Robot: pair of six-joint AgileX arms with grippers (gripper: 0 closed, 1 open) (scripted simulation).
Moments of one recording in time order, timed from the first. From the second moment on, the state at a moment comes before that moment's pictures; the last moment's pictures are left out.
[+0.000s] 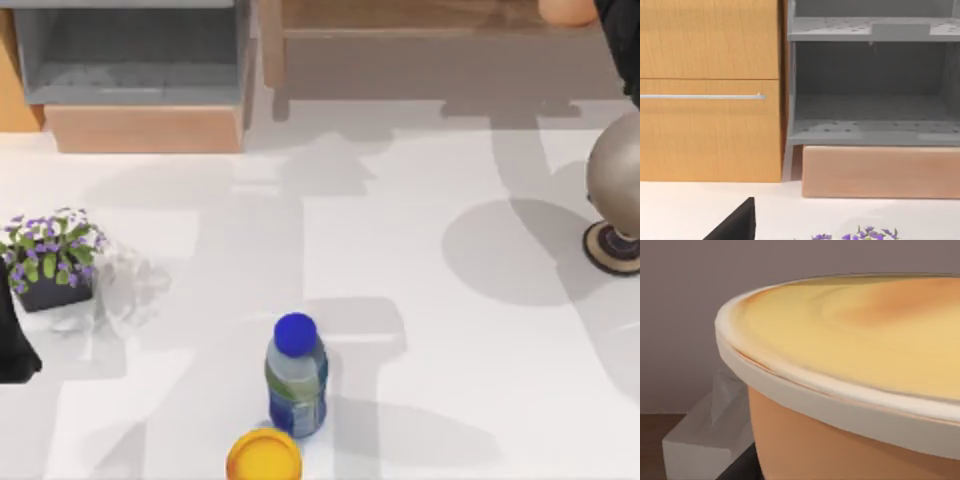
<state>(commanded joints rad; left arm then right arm) 0.00 0.00 0.00 0.00 0.00 0.00 0.25 1.83 1.18 0.67 0.29 0.00</state>
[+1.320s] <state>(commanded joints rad) 0.00 0.00 0.00 0.00 0.00 0.00 0.18 2.00 1.34 0.67 0.22 0.01</state>
